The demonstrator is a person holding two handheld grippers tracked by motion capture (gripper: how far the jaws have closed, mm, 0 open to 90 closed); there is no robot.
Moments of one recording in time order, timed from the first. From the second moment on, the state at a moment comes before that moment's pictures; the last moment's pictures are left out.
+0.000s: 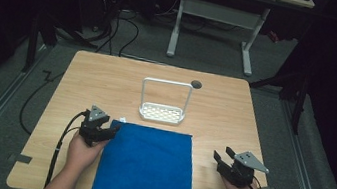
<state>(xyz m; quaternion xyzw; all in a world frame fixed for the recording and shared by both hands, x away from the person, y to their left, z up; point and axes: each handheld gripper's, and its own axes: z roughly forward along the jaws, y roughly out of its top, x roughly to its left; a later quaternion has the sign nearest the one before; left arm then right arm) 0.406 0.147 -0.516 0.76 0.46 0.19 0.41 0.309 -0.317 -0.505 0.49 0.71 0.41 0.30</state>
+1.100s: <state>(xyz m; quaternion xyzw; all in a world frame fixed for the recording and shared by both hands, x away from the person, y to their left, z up) 0.430 0.148 -0.534 0.78 0.45 0.14 0.41 0.329 -0.273 -0.514 0.48 0.75 0.39 0.25</state>
